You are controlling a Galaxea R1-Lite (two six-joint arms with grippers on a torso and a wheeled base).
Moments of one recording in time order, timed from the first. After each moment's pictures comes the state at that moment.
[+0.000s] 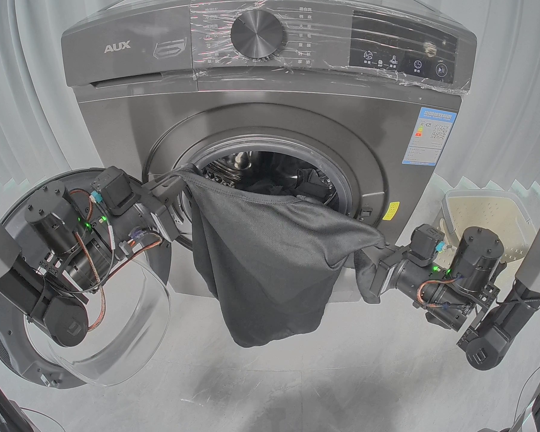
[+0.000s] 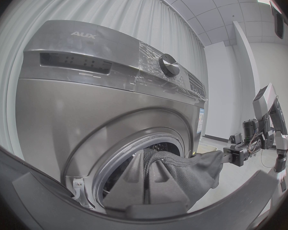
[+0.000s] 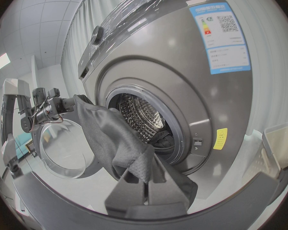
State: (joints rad) left arm -0.33 1.85 -0.60 -1.55 -0.33 0.01; right arm 0.52 1.97 -0.46 -1.54 0.08 0.10
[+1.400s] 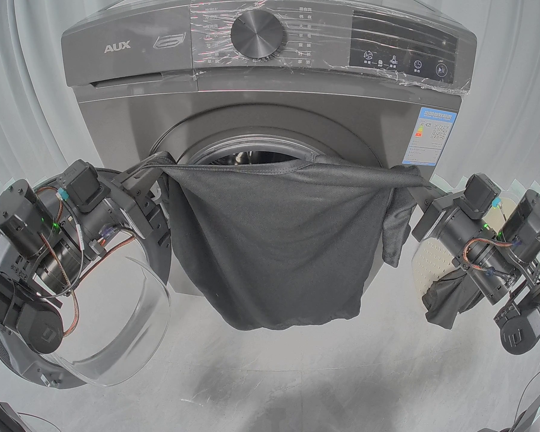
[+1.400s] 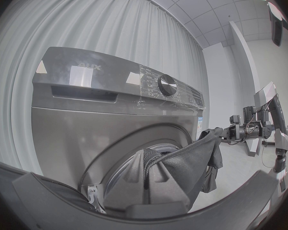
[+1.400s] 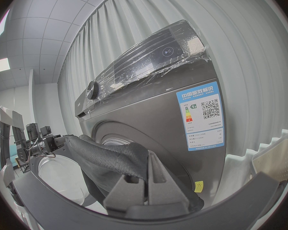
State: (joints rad) left arm -0.29 1.72 -0.52 -1.55 -0.33 0.02; right arm 0.48 1.74 -0.49 -1.54 0.01 0.13
